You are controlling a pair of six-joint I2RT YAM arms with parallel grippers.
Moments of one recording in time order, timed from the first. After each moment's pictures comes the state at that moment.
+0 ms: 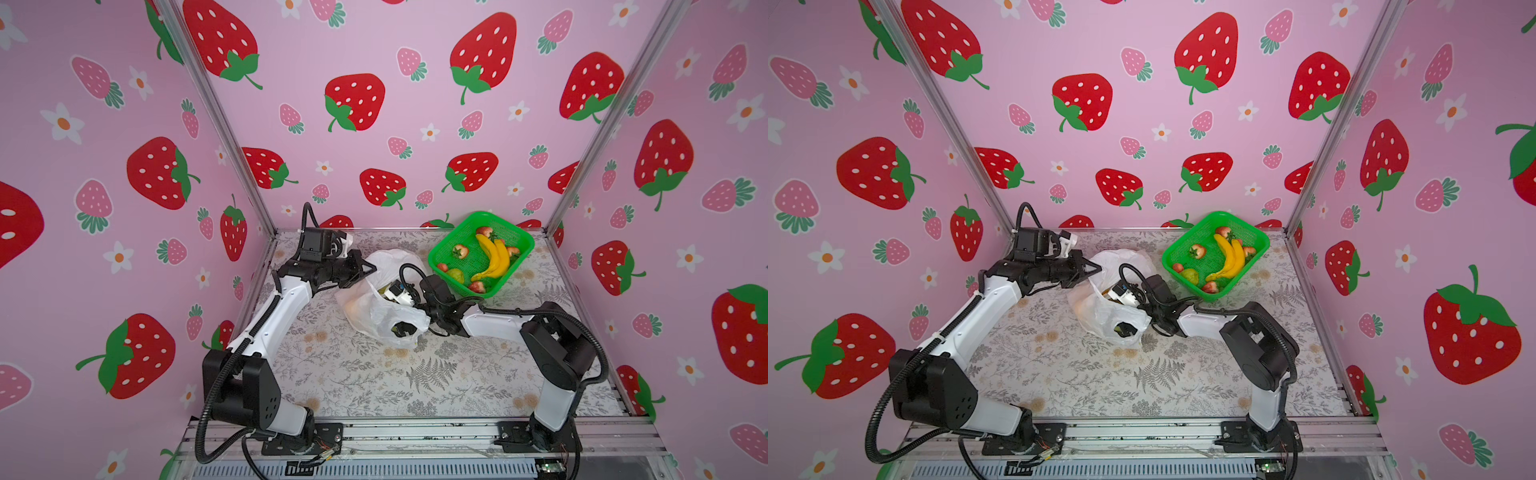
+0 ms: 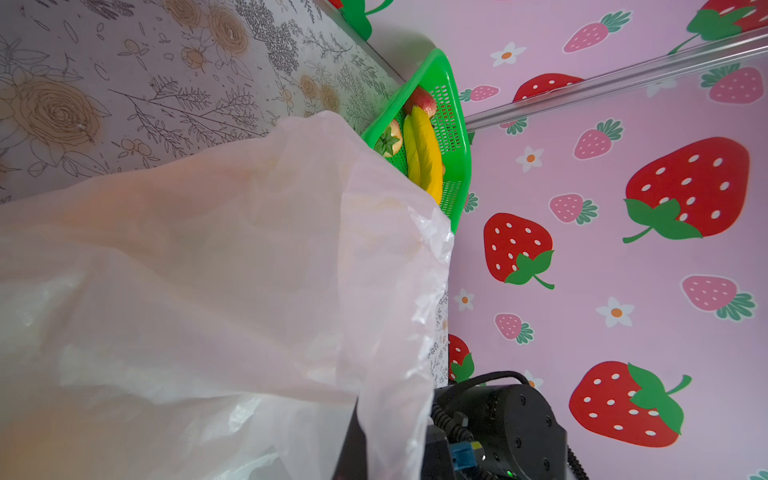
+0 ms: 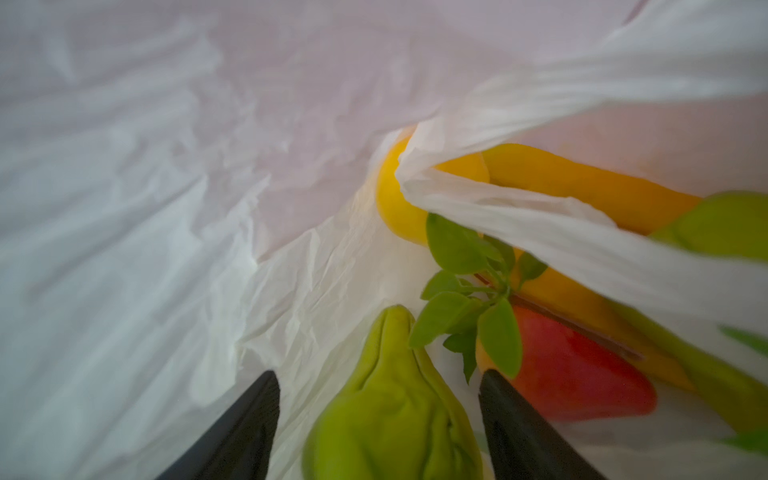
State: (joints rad) left arm -0.18 1.48 1.29 -0.54 0.69 -0.69; right arm 0.87 1.82 1.02 0.26 -0.67 0.03
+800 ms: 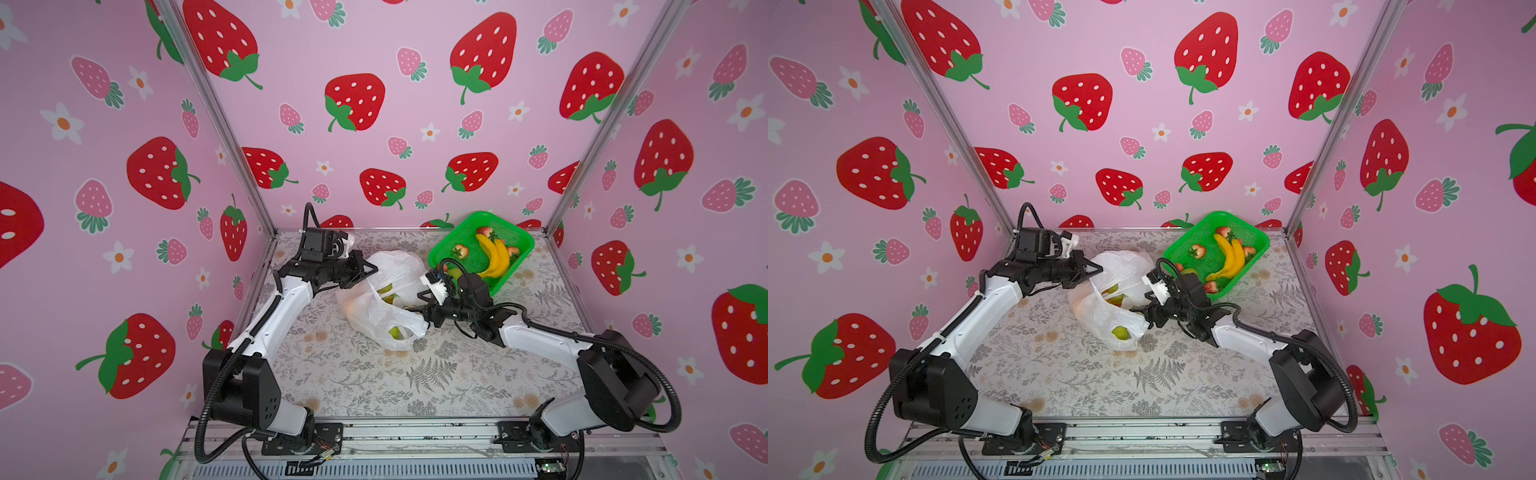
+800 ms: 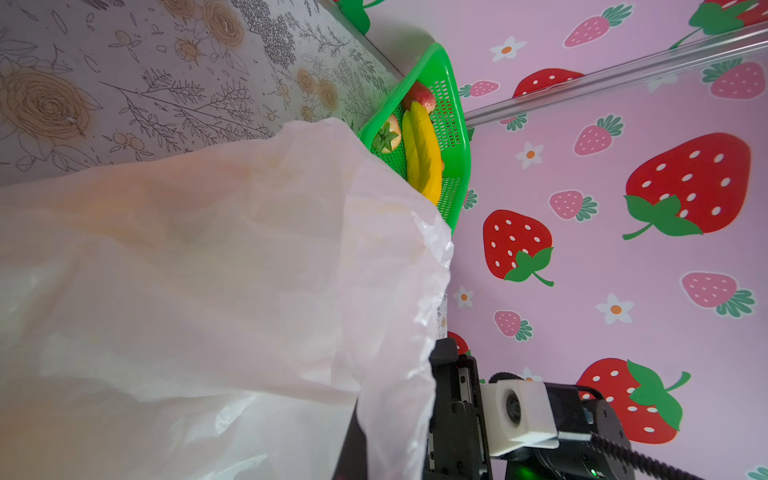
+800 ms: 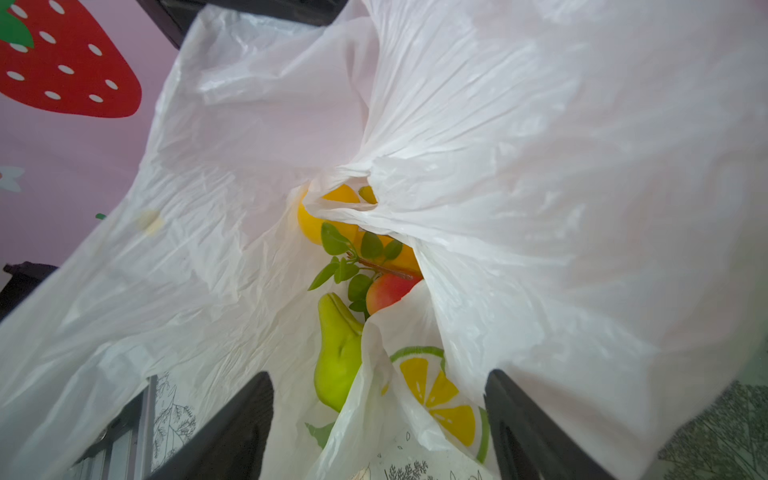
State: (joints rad) left arm -0.19 1.48 1.29 -0.54 0.69 -0.70; right arm 0.75 1.49 0.80 0.26 -0.48 0.10
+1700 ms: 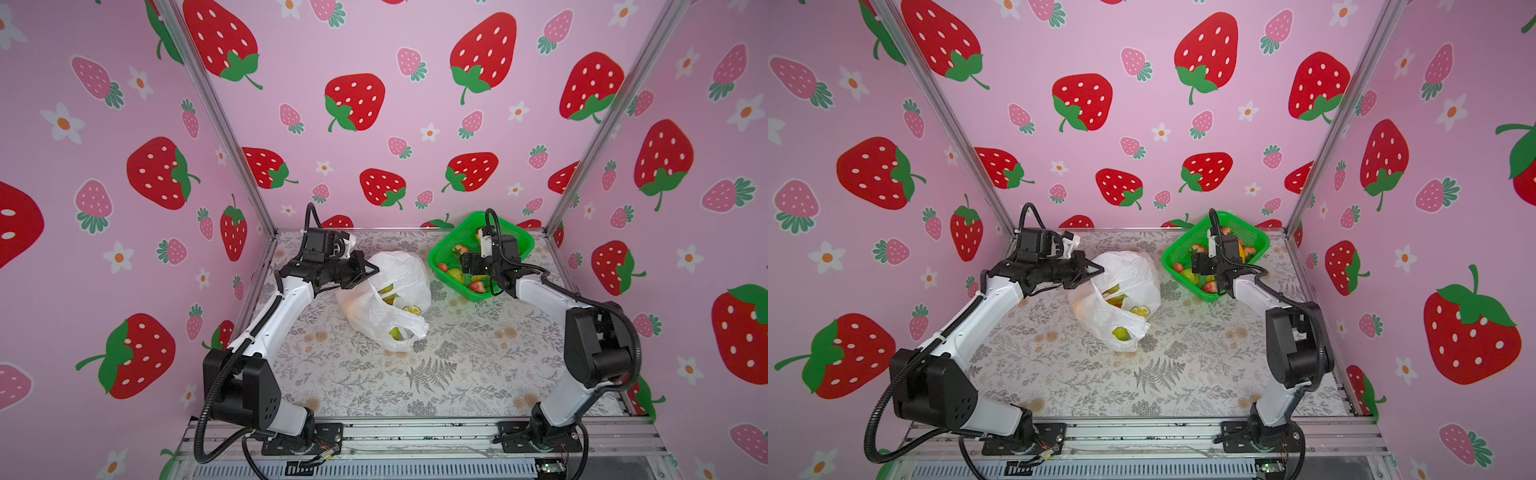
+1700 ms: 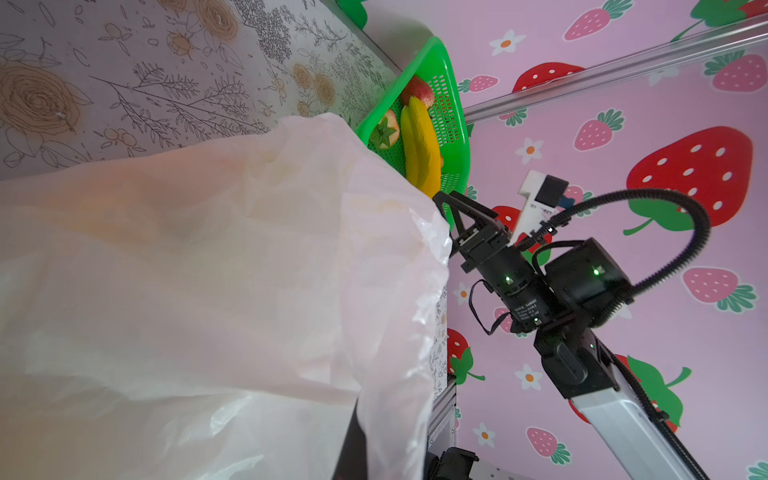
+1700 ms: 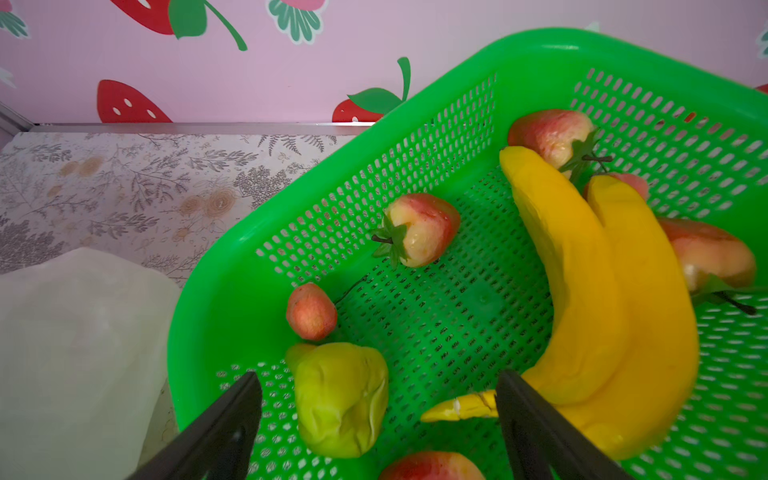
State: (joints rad) left arm -0.20 1.48 1.29 -0.54 0.69 -0.70; right arm 0.32 1.77 1.19 -0.02 -0.07 0.14
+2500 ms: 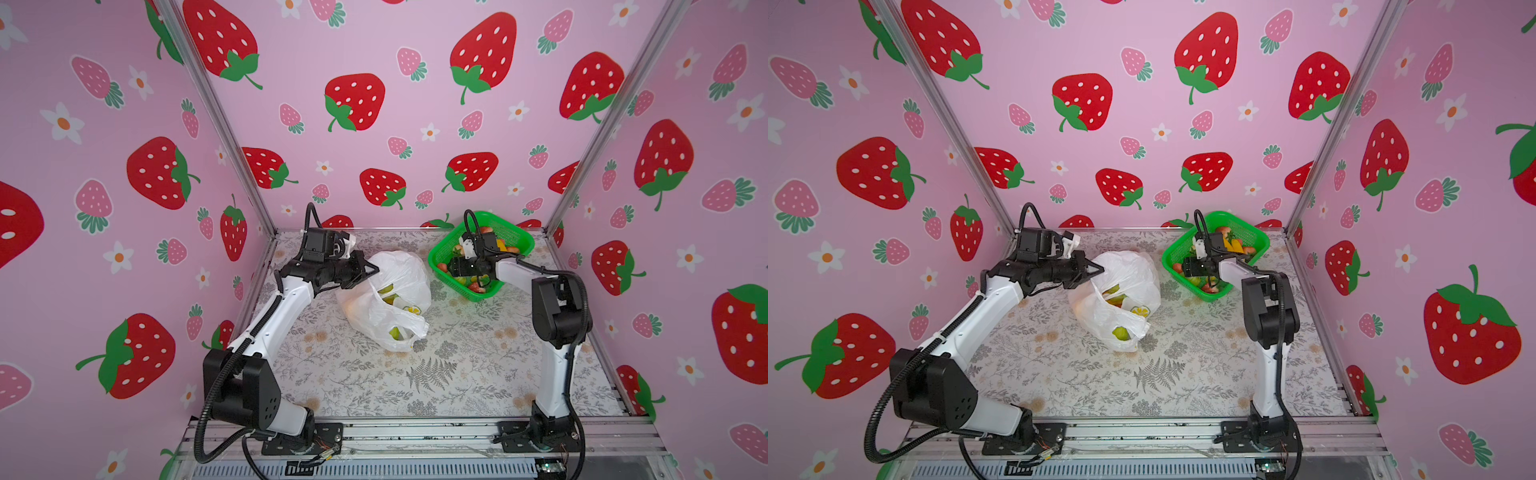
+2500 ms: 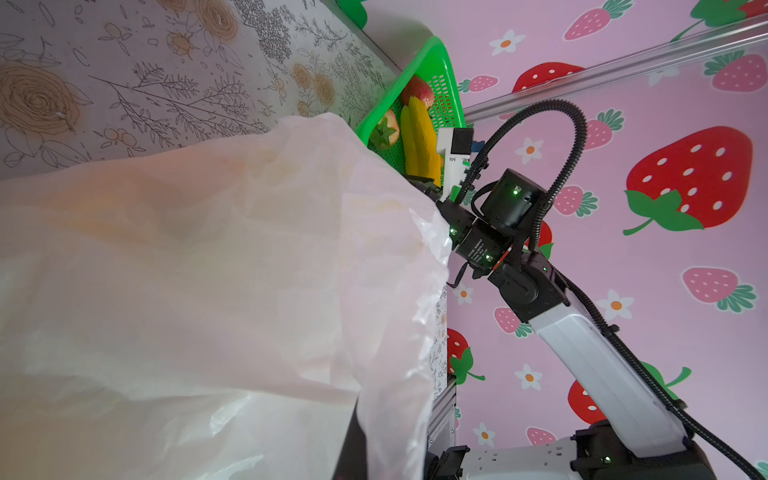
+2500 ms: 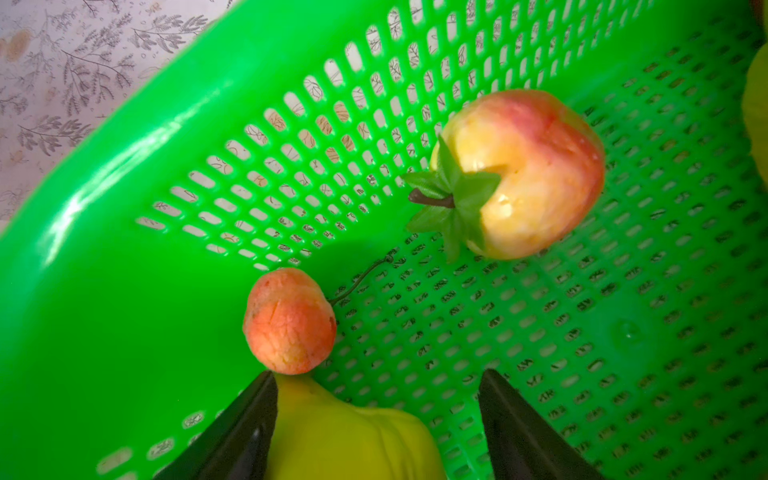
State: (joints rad) left arm -0.20 1.48 1.29 -0.54 0.69 -0.70; right arm 0.32 2.10 1.48 -0.23 -0.21 0.08
